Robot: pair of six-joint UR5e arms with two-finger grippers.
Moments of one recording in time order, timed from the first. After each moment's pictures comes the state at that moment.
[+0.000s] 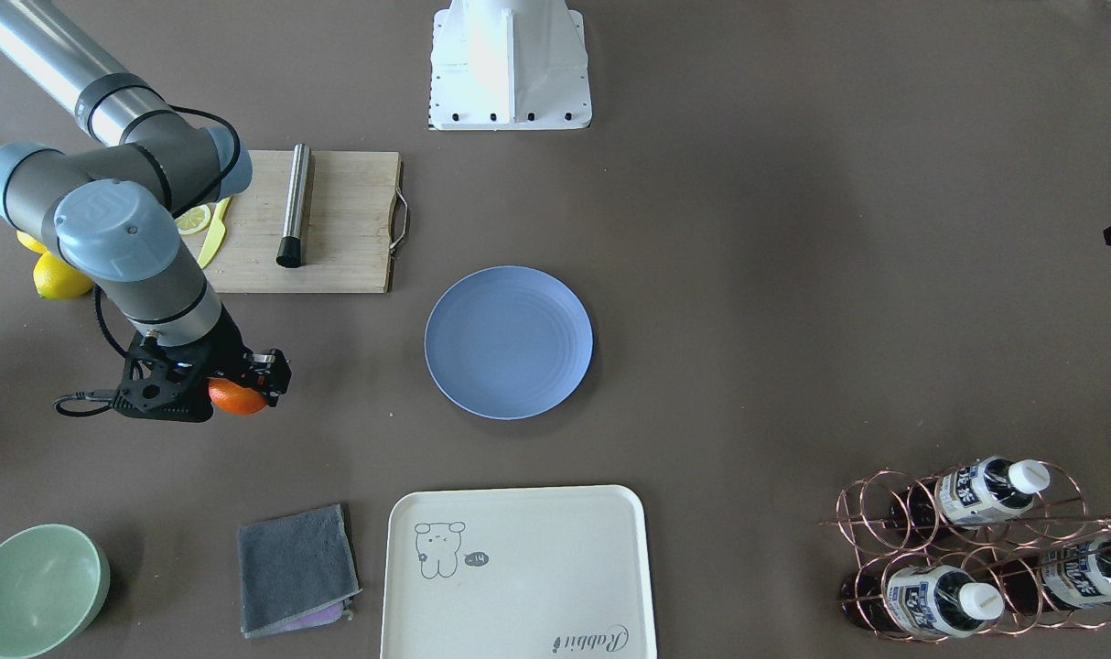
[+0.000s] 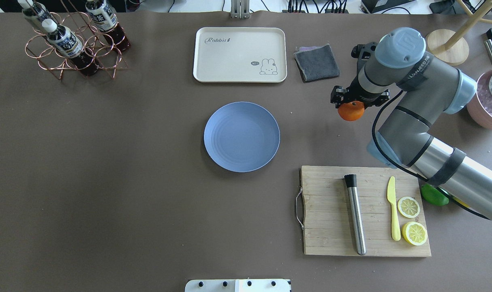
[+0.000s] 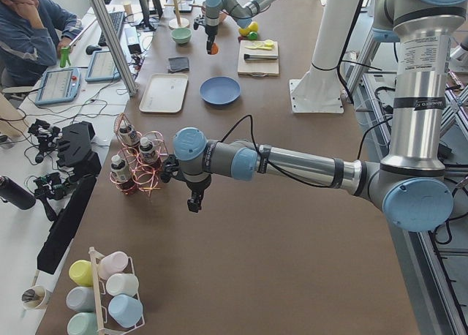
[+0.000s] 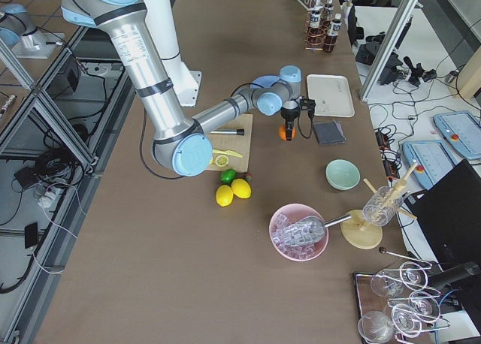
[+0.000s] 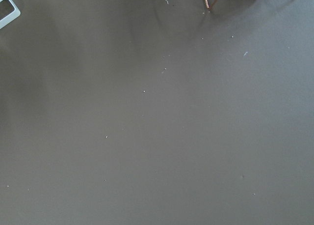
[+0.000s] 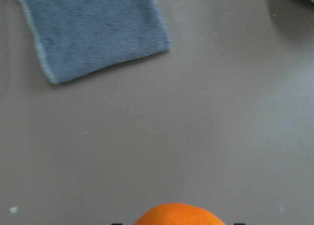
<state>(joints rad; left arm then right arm) -1.45 -1.57 -1.73 -1.60 -2.43 0.01 0.81 -1.05 1.58 -1.47 1.97 1.10</state>
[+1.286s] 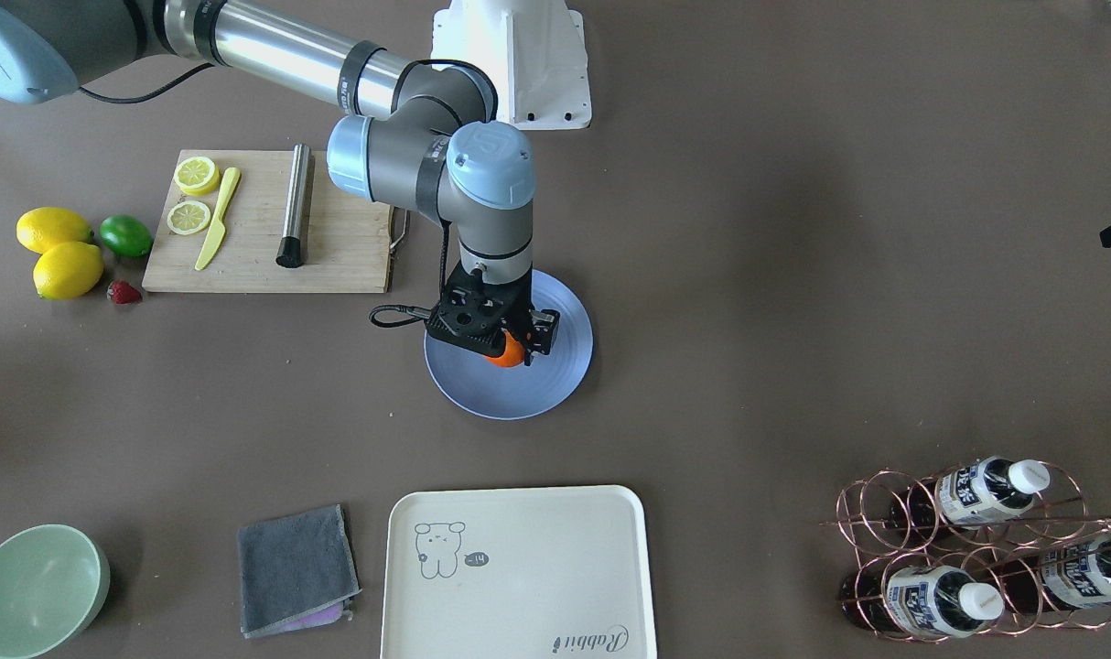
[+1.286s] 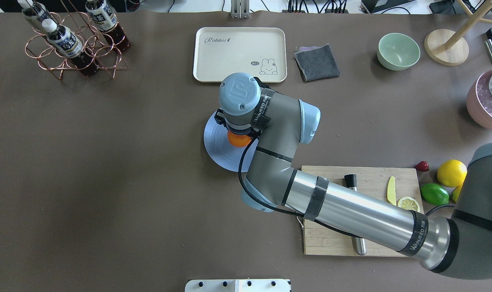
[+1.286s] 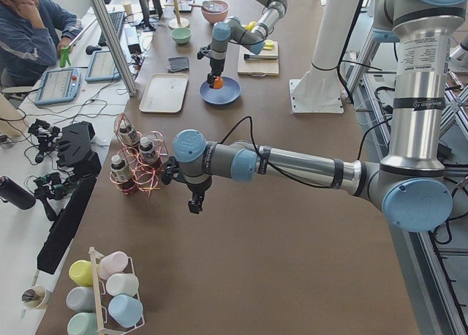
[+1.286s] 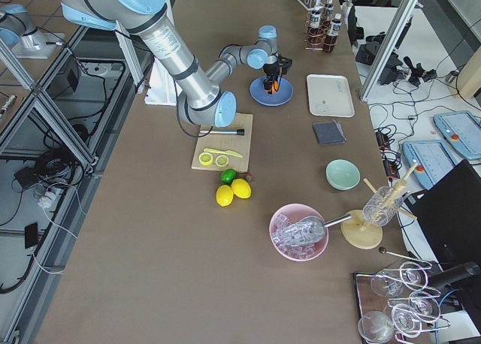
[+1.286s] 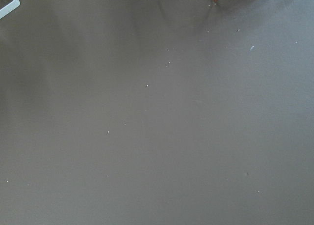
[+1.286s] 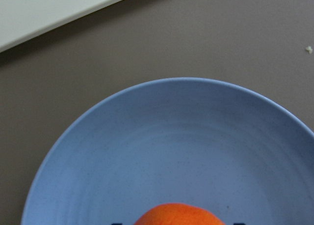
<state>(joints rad) -1.45 -1.57 -1.71 -1.59 -2.43 0.01 0.51 -0.66 1.29 -1.43 1.75 1.61</state>
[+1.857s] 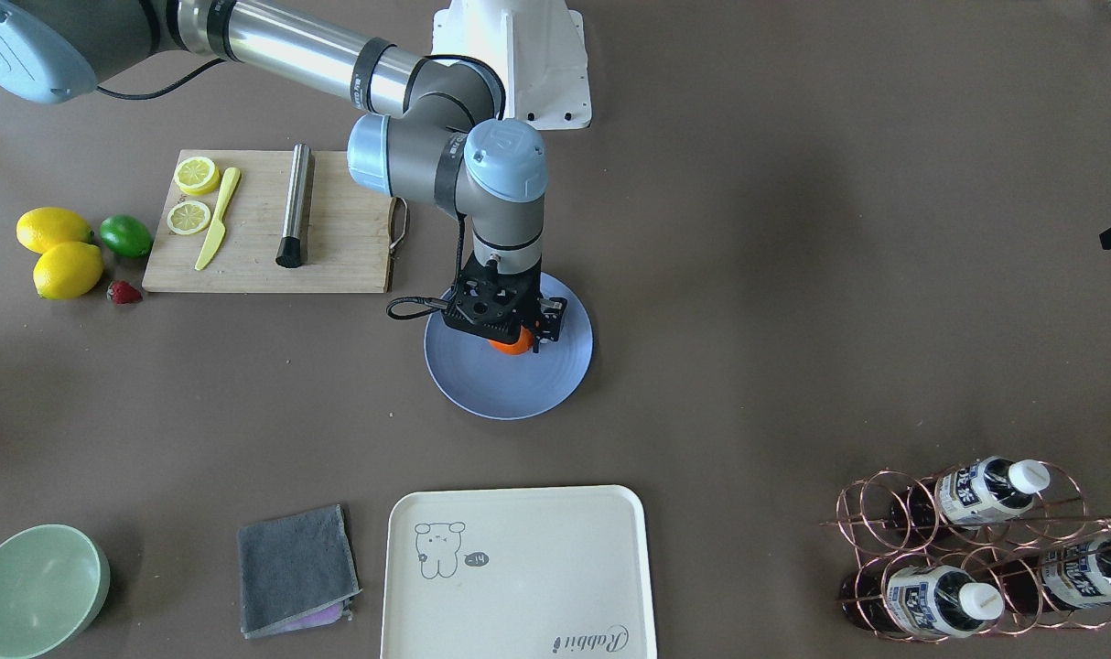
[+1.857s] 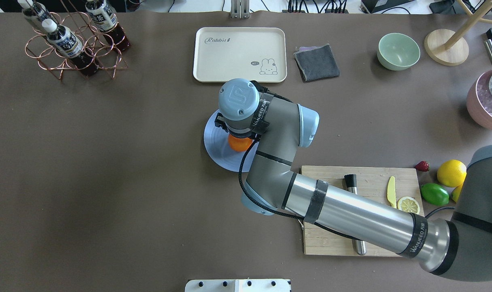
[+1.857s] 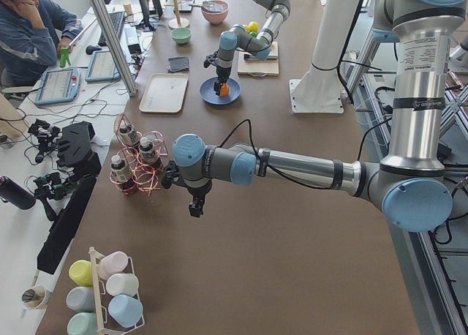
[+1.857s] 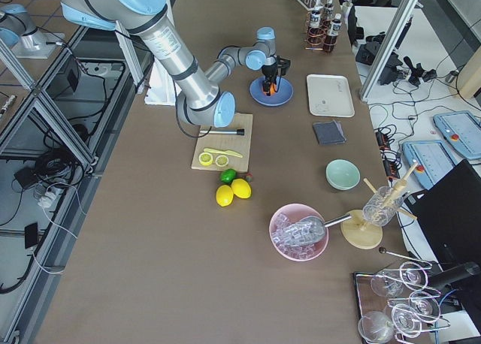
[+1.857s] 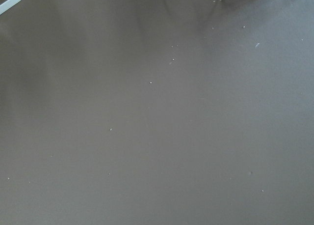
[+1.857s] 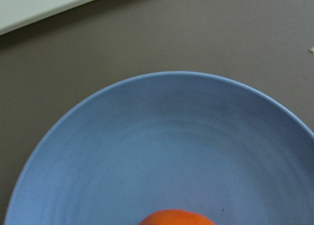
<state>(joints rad) -1.45 -1.57 -1.70 -1.60 -2.43 0.01 0.52 -0.66 1.28 -1.44 1.74 1.55</state>
